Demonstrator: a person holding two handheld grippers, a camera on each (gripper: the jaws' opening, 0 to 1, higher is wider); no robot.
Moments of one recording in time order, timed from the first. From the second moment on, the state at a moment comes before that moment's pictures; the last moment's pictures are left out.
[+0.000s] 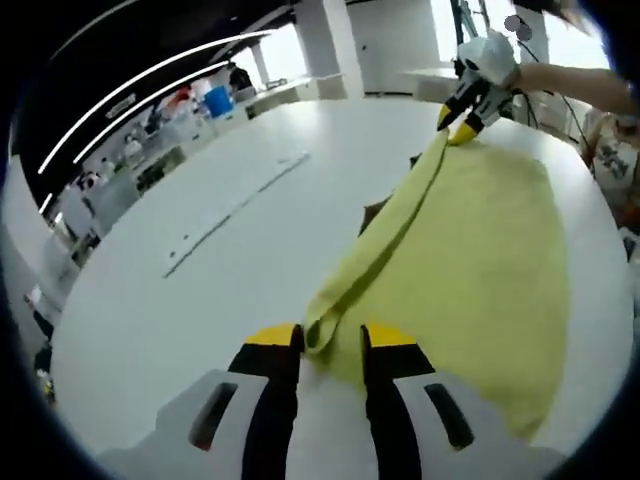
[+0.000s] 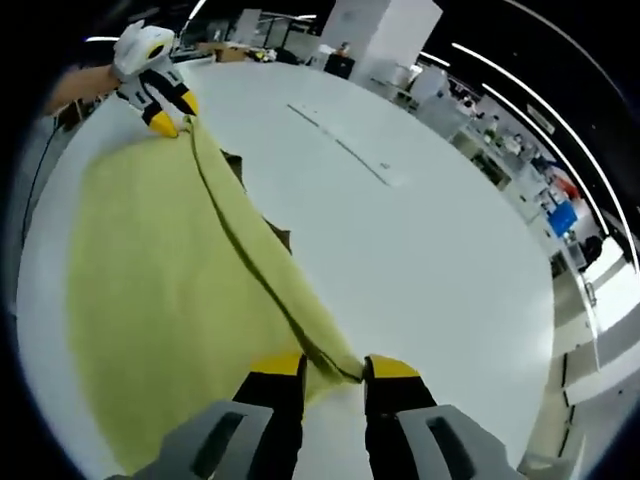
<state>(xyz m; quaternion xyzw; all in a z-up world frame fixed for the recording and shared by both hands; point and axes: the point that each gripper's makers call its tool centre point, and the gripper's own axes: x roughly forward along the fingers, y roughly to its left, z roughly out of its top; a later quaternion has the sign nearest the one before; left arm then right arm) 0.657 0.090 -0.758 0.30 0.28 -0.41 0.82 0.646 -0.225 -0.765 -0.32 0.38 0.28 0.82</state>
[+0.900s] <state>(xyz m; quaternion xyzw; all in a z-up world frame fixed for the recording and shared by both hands) 0.704 0.111 -0.756 0.11 0.31 -0.25 0.91 0.676 -0.243 -0.763 -0.05 0.39 0.12 0.91</state>
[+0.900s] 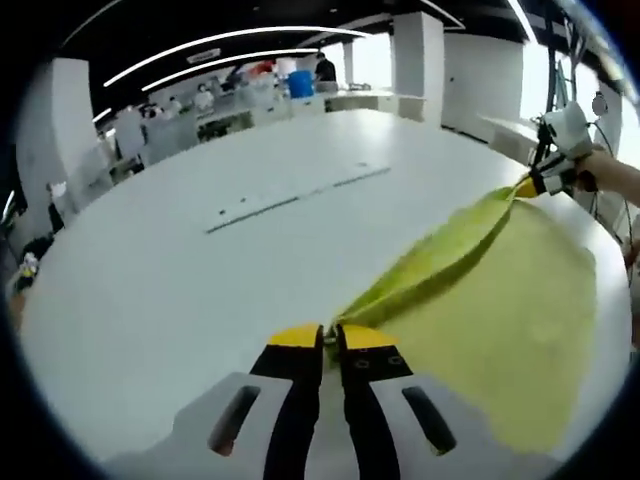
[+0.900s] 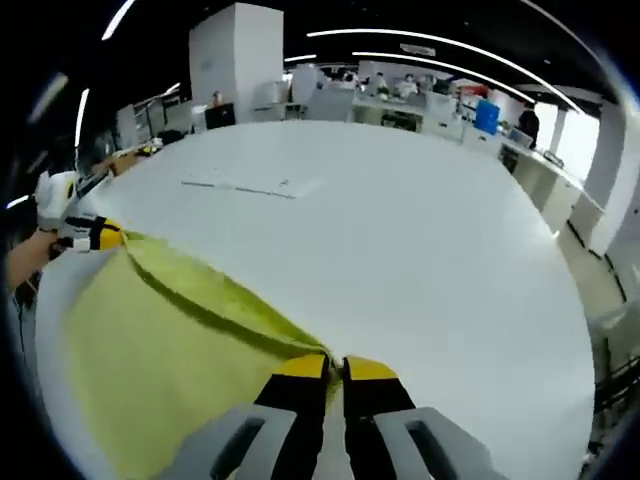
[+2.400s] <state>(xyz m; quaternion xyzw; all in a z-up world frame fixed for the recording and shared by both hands) 0.550 0.116 -0.736 0.07 0.34 -0.37 0.86 0.534 -0.196 -0.735 0.00 0.41 0.27 0.87</state>
